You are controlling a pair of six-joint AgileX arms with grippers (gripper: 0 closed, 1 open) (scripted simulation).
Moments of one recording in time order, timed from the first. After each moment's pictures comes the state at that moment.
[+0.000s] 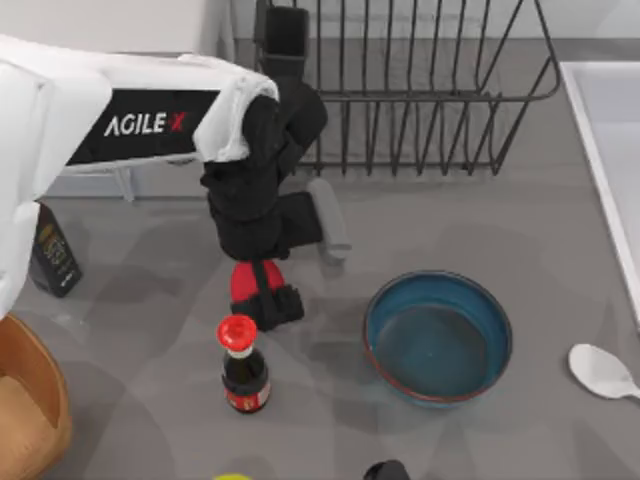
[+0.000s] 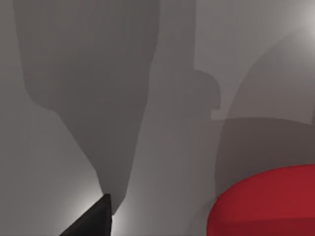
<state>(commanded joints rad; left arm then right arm) -0.55 2.19 1.51 -0.89 -0.01 0.80 0.00 0.00 0.00 0.00 0.00 0.00</state>
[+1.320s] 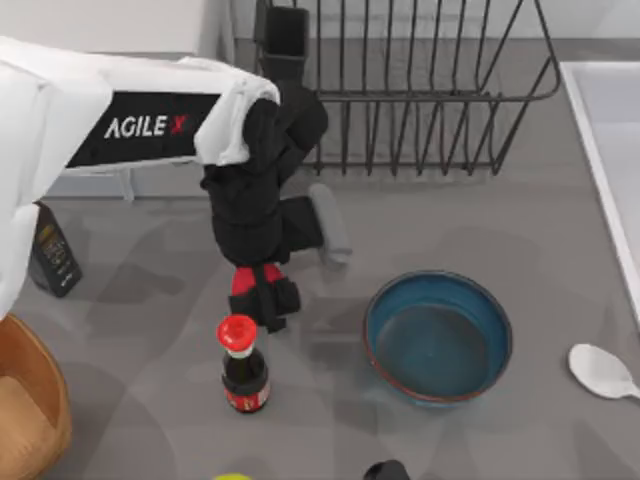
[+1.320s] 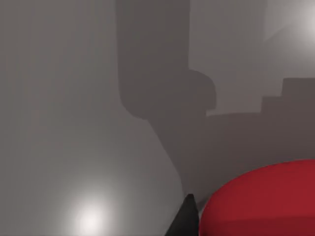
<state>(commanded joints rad) -0.55 2.19 1.51 -0.89 -0.01 0.80 0.00 0.00 0.00 0.00 0.00 0.00</state>
